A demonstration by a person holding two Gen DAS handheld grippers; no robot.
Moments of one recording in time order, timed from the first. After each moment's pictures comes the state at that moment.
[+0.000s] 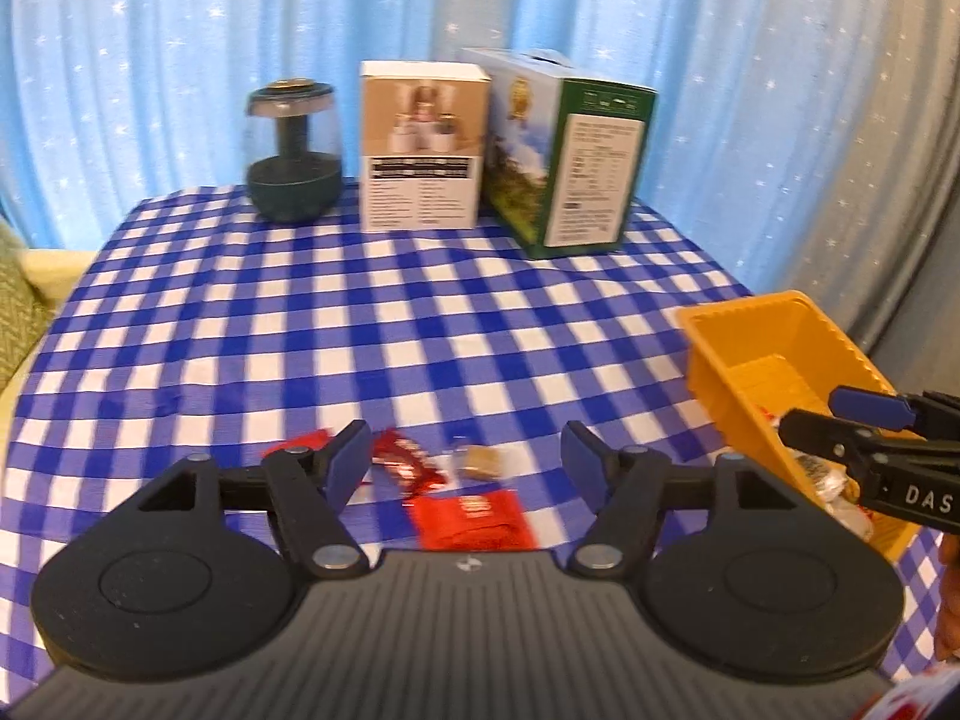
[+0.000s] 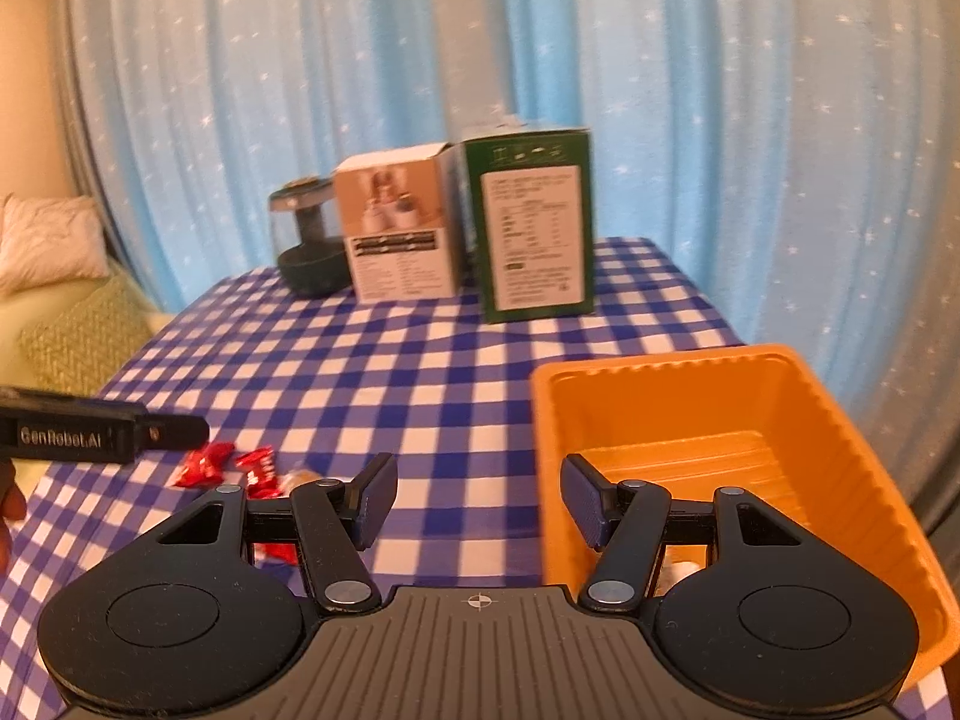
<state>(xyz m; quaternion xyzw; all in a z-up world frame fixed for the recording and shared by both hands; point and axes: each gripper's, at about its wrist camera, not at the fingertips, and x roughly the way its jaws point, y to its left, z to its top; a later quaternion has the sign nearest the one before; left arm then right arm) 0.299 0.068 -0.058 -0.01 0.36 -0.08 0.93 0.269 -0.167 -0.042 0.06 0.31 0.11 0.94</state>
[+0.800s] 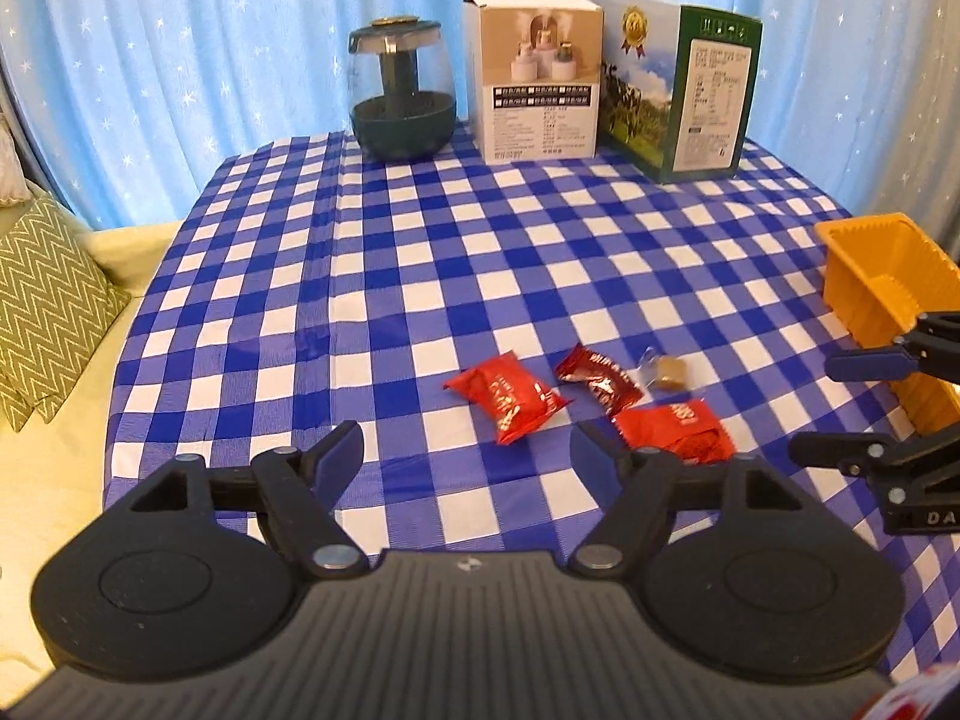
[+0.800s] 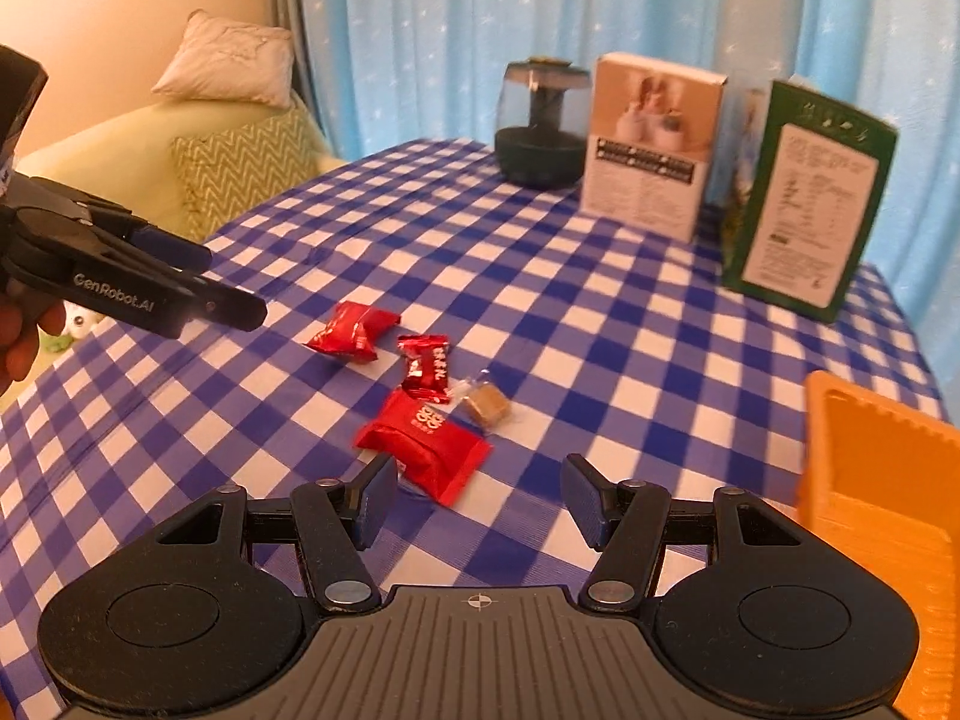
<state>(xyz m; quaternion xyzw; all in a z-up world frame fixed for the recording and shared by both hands) 0.301 0.139 -0.092 0.05 0.40 -0.03 0.91 0.303 -0.077 -0.093 -0.07 0.36 0.30 0.88</state>
